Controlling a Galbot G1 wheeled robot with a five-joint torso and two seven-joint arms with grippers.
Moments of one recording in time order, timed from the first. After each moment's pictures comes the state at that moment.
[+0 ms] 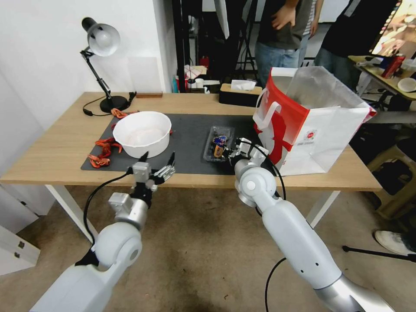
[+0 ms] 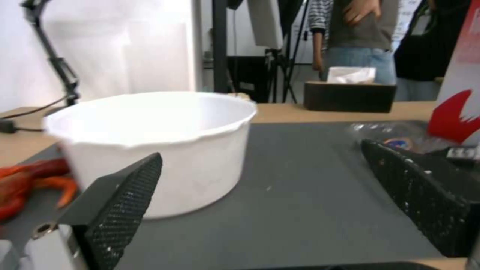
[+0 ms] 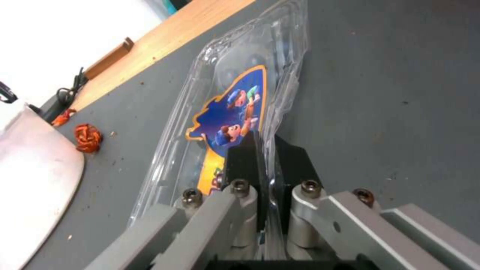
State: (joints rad) left arm 1.32 -1.00 -0.26 -2.04 -0.51 -0.05 -0.32; right arm -0.73 1.31 0.02 1.66 1.09 -0.31 0.61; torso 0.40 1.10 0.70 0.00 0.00
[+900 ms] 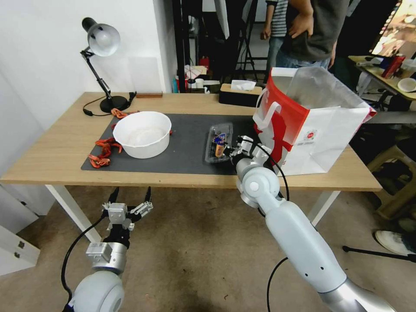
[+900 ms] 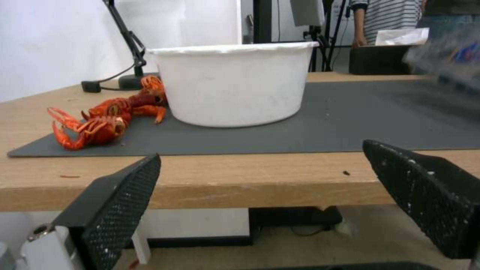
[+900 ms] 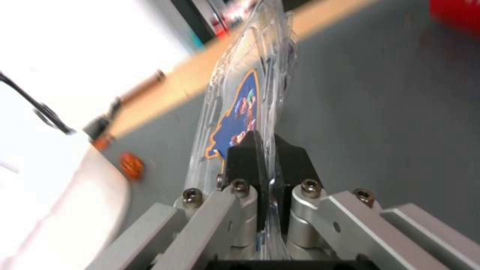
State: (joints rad) left arm 1.58 -1.05 -0.37 -2.00 -0.39 -0.23 -0.32; right arm -0.74 1.28 0.05 1.76 1.09 -0.31 0.61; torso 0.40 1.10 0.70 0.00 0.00
